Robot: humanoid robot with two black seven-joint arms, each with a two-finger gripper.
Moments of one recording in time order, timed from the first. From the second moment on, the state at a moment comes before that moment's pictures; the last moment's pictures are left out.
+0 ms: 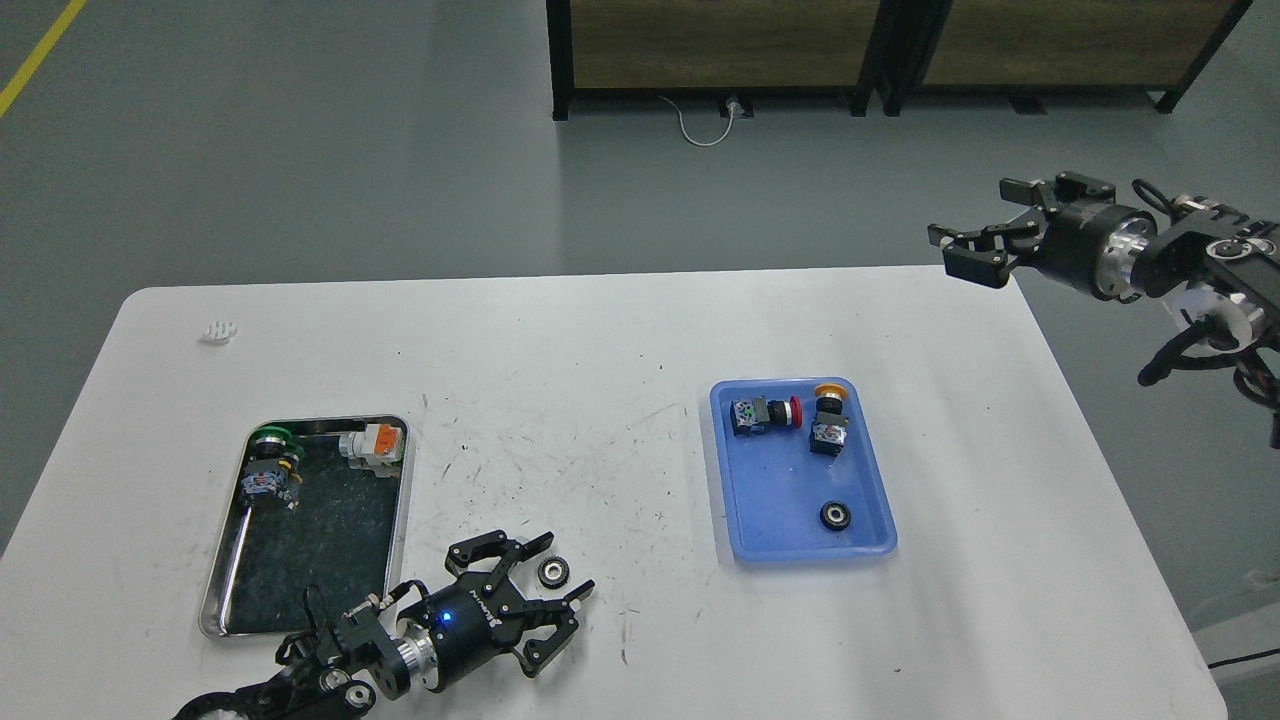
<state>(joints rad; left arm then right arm) -0.32 0.18 -0.30 -0.97 0.94 -0.01 -0.35 0.91 -0.68 0.45 0.70 -0.55 0.41 0.03</state>
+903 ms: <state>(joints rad) -0.41 0.29 -0.33 -1.07 0.88 -0.02 -0.30 0.91 -0.68 0.45 0.71 -0.55 0.41 0.03</state>
